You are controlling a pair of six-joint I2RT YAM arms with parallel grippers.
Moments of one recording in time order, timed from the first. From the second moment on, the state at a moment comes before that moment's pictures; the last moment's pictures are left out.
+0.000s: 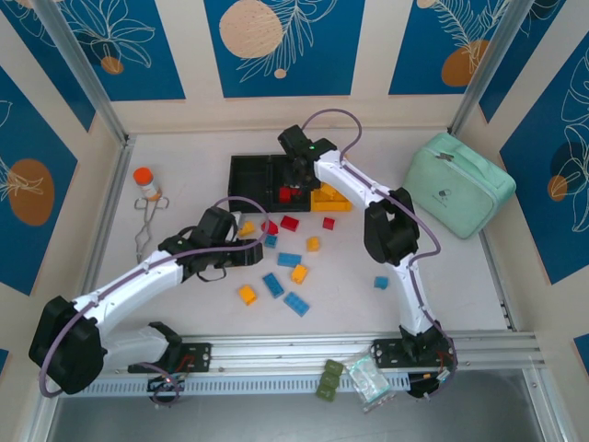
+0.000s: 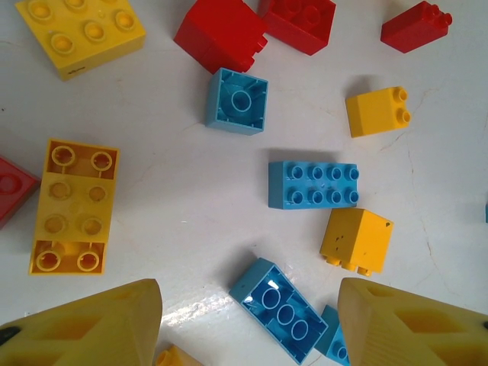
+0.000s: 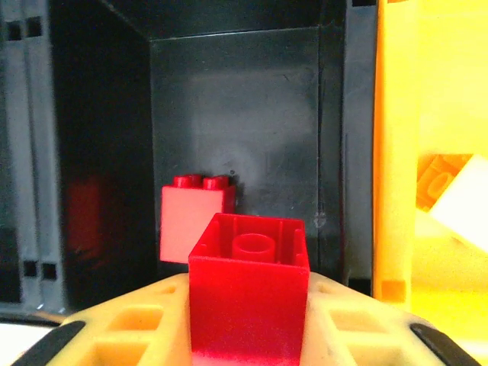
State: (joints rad) left arm -0.60 1.16 0.74 -0.50 0.16 -0.61; right arm 0.59 2.26 2.08 -0.96 0.11 0.60
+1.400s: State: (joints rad) left arm -0.43 1.20 0.73 -0.67 -0.11 -0.66; right arm 0.78 1.46 1.14 -0.67 0.01 0.65
